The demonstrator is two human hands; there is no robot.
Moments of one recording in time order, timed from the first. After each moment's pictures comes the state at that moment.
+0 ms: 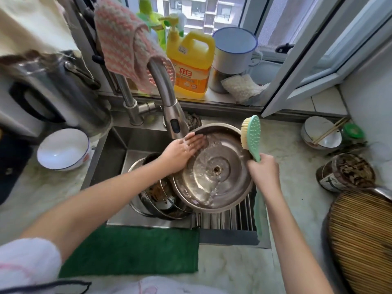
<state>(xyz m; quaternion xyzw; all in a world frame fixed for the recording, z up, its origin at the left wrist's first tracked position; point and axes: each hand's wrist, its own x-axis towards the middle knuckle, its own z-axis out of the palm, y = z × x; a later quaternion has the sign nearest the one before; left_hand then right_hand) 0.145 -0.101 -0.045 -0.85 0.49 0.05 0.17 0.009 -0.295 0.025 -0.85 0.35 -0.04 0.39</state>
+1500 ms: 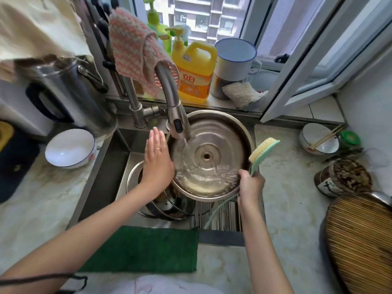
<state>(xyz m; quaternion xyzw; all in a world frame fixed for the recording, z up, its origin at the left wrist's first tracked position) 0.078 -0.058 -0.021 -0.97 0.11 -0.02 -0.22 -0.004 -0.258 -0.020 -0.62 0.47 -0.17 0.60</state>
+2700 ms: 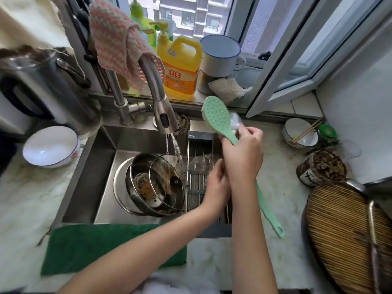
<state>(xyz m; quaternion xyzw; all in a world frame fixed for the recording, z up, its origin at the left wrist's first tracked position) -0.024 -0.188 0.010 -0.57 0.05 0.22 -0.79 0.006 -0.242 0.086 -0.90 0.32 -0.18 0.25</state>
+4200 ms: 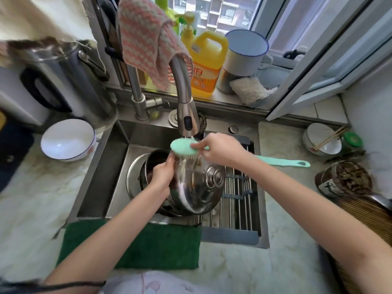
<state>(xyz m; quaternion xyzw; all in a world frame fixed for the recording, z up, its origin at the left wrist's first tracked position) 0.078 -0.065 -0.043 -0.63 -0.31 0.23 -0.67 0.093 -0.225 0.047 -0.98 -0.07 0.17 0.09</state>
